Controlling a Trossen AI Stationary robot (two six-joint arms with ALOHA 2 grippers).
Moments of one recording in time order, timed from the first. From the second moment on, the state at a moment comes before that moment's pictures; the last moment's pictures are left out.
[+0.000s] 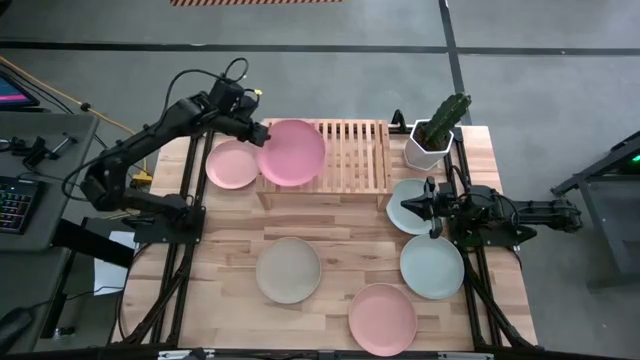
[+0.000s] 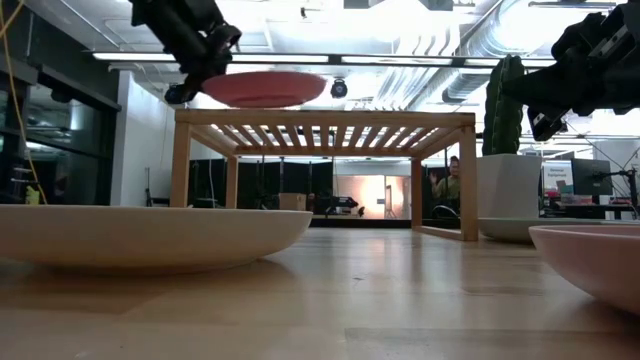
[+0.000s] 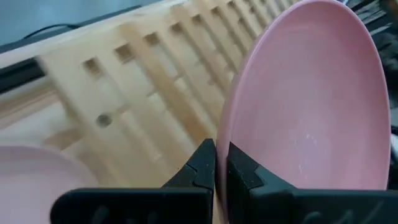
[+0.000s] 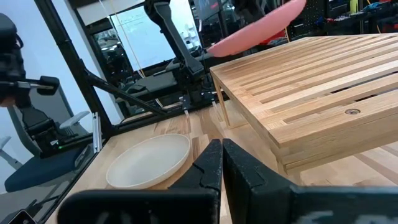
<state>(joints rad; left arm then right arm) 0.81 1.28 1.19 -0.79 0.34 -0.33 0.00 0.01 0.01 0.03 0.06 0.29</state>
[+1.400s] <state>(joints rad) 0.93 1.27 1.30 -0.79 0.31 -0.25 0.00 0.01 0.01 0.03 0.06 0.29</state>
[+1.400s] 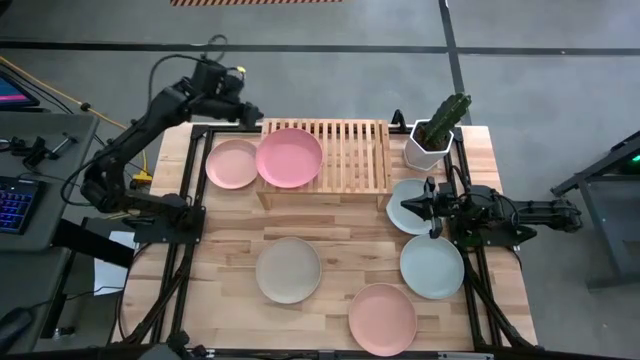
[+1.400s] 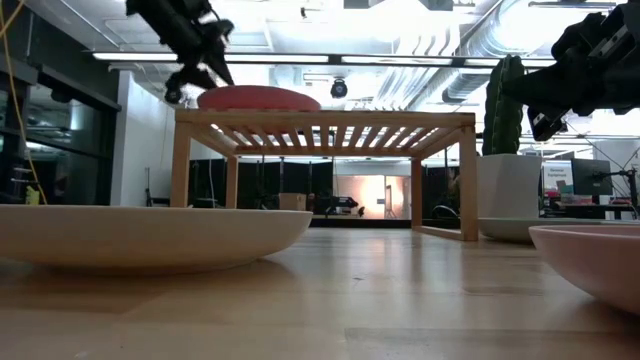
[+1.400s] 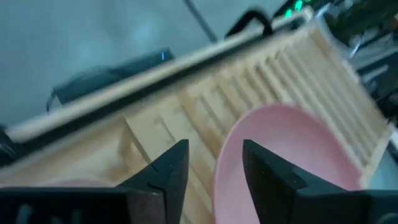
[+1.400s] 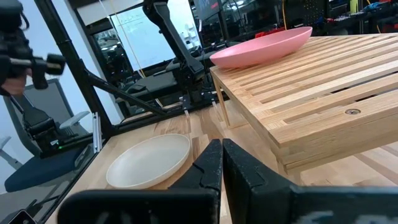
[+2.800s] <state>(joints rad) 0.14 0.95 0.68 0.65 0.07 -0.55 0.00 0.01 0.01 0.07 0.06 0.60</state>
